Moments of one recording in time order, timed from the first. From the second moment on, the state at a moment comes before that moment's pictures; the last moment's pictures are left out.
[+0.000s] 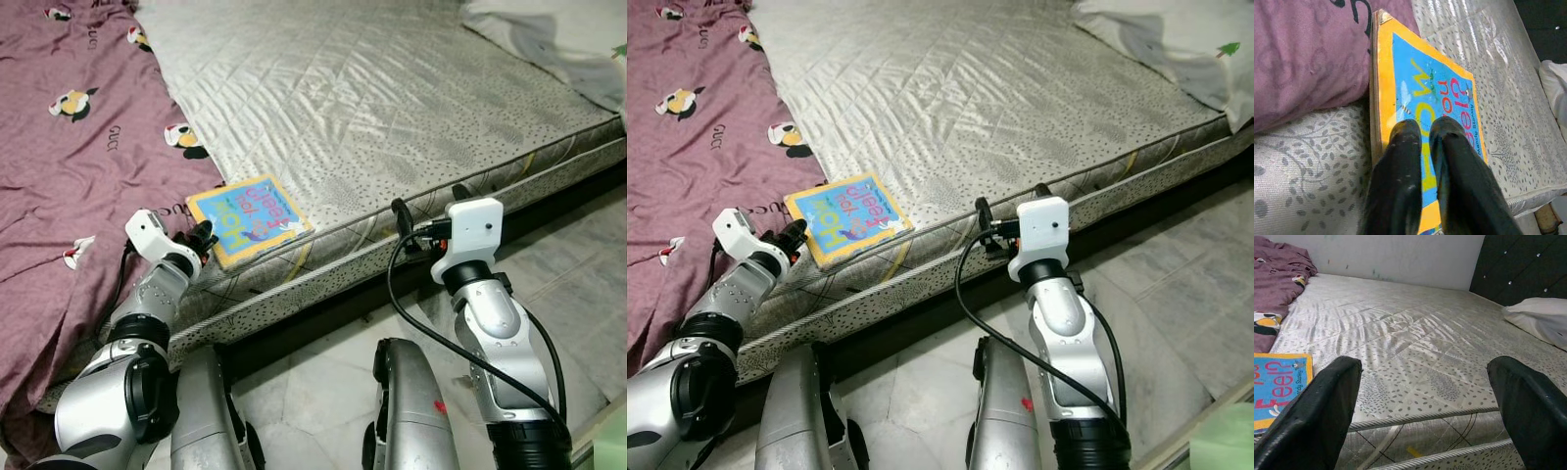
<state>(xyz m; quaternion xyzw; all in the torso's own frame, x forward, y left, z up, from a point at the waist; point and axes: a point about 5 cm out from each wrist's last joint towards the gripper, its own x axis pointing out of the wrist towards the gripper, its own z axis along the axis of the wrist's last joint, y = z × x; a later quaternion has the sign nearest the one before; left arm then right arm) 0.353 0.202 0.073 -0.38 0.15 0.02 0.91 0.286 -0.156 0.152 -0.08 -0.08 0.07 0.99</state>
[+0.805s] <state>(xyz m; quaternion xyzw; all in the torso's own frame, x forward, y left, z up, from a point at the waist) 0.341 0.206 0.058 -0.29 0.17 0.02 0.94 0.264 -0.159 0.141 -0.08 -0.06 0.07 0.99</state>
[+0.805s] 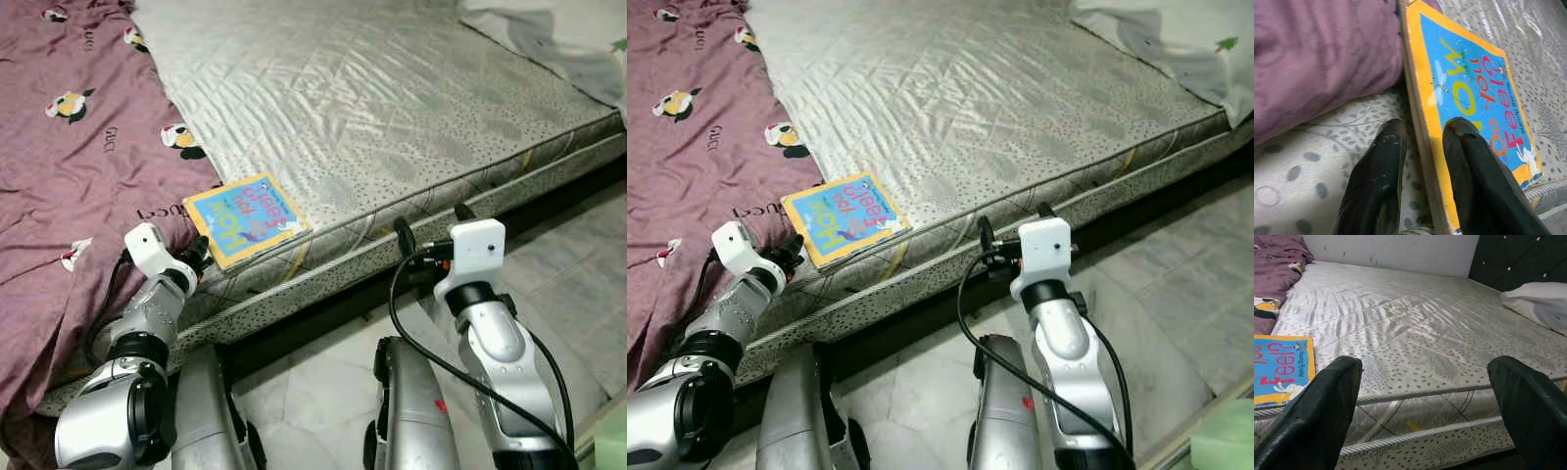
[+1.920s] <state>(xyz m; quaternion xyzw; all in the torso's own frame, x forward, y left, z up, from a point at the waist) 0.352 0.185 0.061 -0.33 0.18 0.01 0.93 0.241 -0.161 0.153 -0.08 -0.04 0.06 0.99</state>
